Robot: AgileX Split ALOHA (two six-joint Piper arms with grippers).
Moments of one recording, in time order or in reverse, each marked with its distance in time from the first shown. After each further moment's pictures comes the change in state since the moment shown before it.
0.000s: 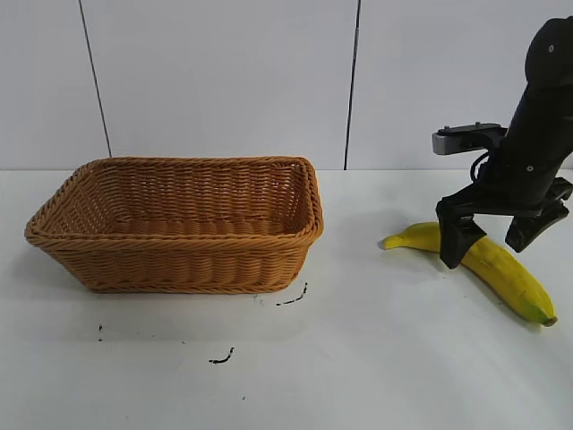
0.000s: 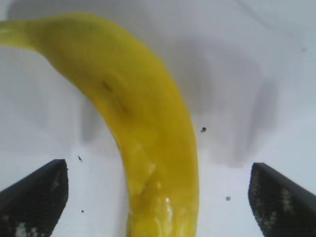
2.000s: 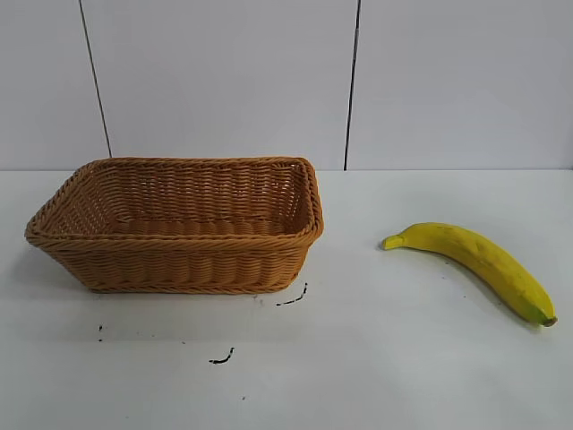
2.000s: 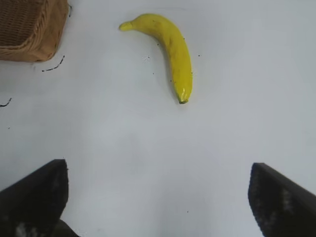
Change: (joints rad) left arm 0.000 0.000 0.000 0.000 0.000 0.000; right arm 0.000 -1.202 0.502 0.020 0.332 0.314
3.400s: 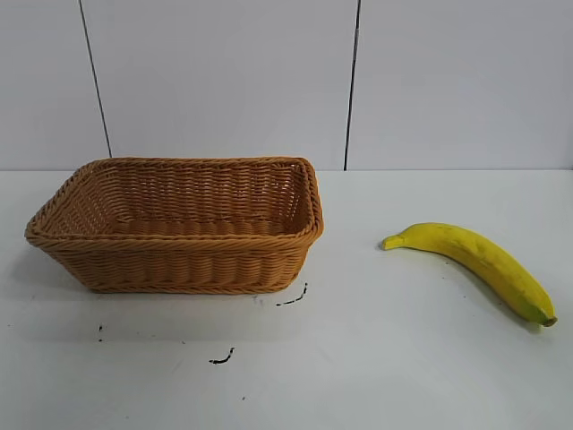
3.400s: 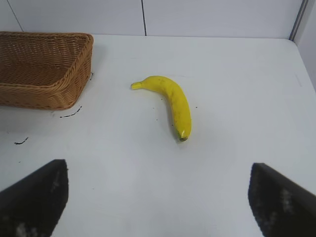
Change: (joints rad) left arm 0.000 0.000 0.000 0.000 0.000 0.000; right arm 0.000 -0.931 0.386 0.004 -0.028 0.001
